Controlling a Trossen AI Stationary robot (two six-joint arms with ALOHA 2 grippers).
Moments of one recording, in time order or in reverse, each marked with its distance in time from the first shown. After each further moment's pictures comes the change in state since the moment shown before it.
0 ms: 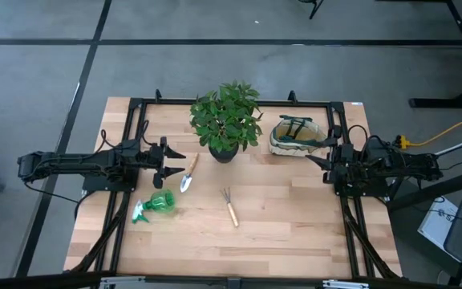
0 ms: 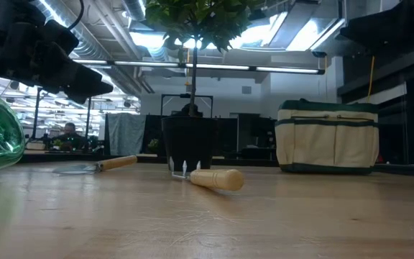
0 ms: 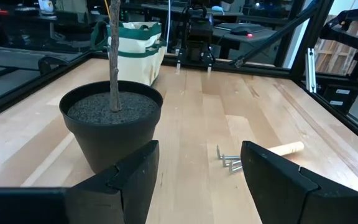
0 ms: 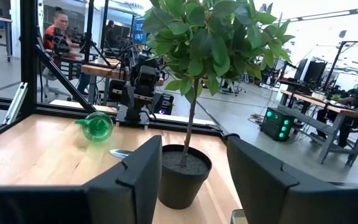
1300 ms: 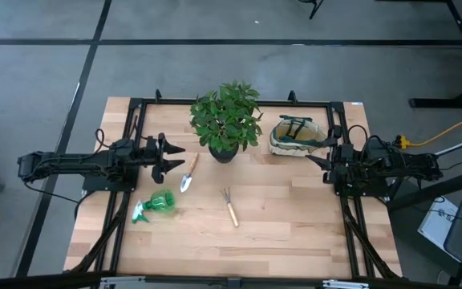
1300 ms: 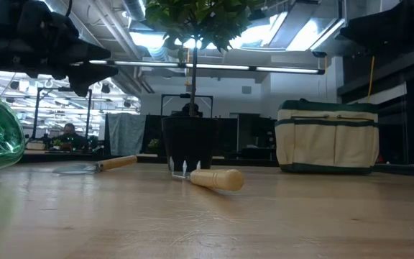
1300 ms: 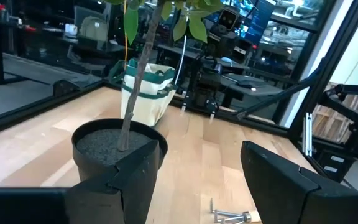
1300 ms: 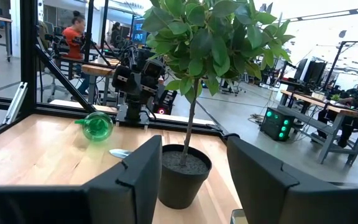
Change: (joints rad) left arm 0.000 0.000 0.000 0.168 -0.077 -0.184; right arm 0.000 0.000 0.000 0.000 0.001 0.000
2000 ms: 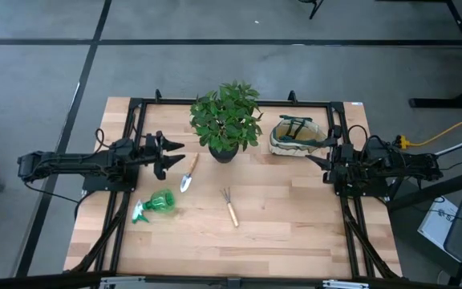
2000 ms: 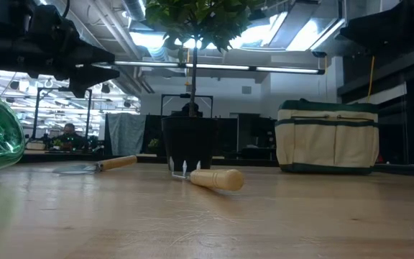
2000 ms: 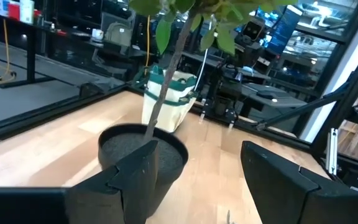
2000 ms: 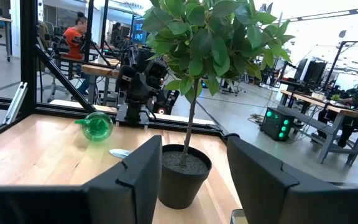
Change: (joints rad) left arm -0.003 0.000 0.010 -0.003 -0.101 -0.026; right arm 0.000 0.000 0.000 0.000 0.000 0.000
